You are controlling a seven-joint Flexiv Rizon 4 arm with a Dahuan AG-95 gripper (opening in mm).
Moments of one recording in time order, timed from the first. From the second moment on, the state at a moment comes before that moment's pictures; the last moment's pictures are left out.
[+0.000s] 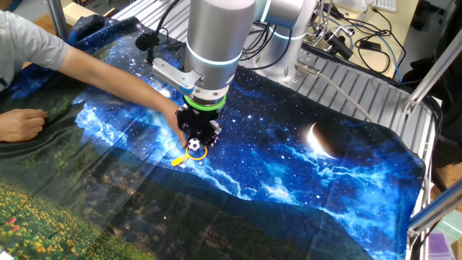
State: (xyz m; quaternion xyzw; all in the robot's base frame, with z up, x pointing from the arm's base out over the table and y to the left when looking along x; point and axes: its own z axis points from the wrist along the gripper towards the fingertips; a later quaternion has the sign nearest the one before) arm 0.495 -0.027 0.063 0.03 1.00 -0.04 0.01
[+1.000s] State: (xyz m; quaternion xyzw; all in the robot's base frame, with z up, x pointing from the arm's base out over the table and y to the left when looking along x) arm 0.518 -0.047 0.035 0.04 1.00 -0.06 0.01
